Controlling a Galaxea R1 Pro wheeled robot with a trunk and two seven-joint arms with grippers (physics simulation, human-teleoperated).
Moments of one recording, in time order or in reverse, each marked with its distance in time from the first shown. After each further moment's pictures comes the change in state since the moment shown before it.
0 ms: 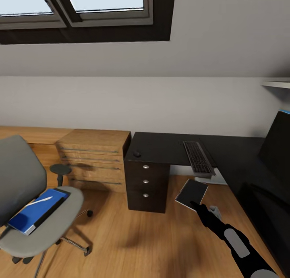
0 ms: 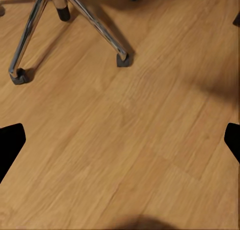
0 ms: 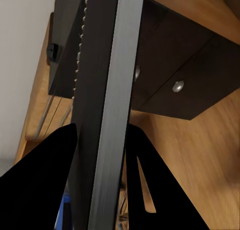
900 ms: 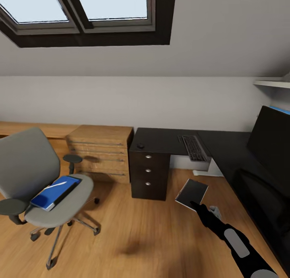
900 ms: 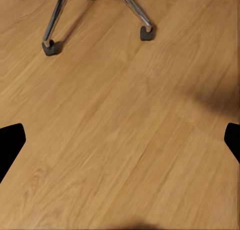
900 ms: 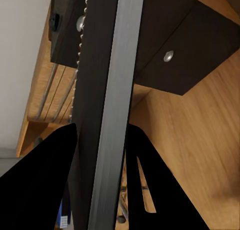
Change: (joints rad) left arm 0.000 0.000 0.000 0.000 0.000 0.000 0.000; right arm 0.000 0.000 -0.001 0.001 0.001 0.000 -0.001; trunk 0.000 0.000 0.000
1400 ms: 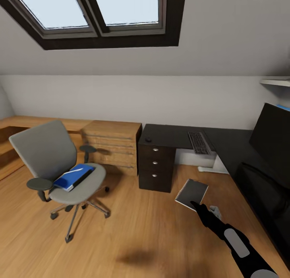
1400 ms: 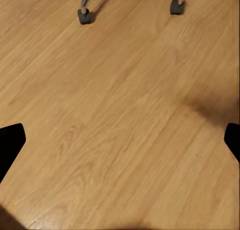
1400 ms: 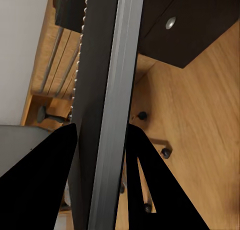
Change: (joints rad) left arm 0.000 0.000 0.000 -0.001 0.000 0.016 0.000; right arm 0.000 0.000 0.000 -0.002 0.000 0.000 0.001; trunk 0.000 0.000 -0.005
